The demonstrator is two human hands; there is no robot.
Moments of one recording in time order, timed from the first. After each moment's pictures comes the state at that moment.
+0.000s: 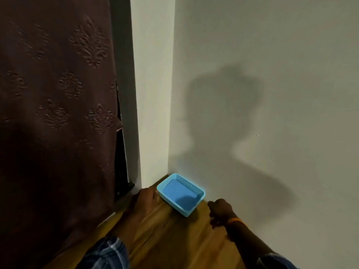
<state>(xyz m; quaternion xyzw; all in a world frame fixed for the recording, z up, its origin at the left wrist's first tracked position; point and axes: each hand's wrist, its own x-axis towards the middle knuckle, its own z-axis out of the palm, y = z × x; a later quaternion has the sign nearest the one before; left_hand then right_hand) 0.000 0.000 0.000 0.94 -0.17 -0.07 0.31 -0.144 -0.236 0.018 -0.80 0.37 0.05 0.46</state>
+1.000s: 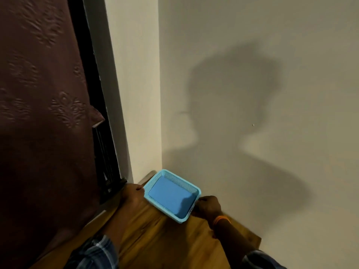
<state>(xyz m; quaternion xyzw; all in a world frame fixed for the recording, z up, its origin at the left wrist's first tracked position) 0.039 -0.018 -0.029 0.89 -0.01 -0.09 0.45 -0.111 -0.249 -0.032 -0.68 0.37 -0.03 0.63</state>
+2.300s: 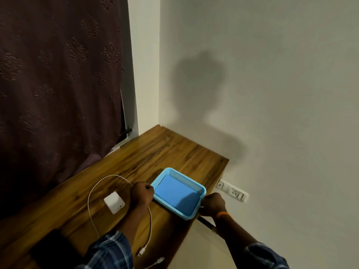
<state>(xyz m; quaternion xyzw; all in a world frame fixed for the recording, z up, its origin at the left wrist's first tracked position) -0.265 0.106 -0.081 0.91 -0.03 -0.10 0.41 -0.412 -0.100 -0.067 -0.74 0.48 0.02 0.48</state>
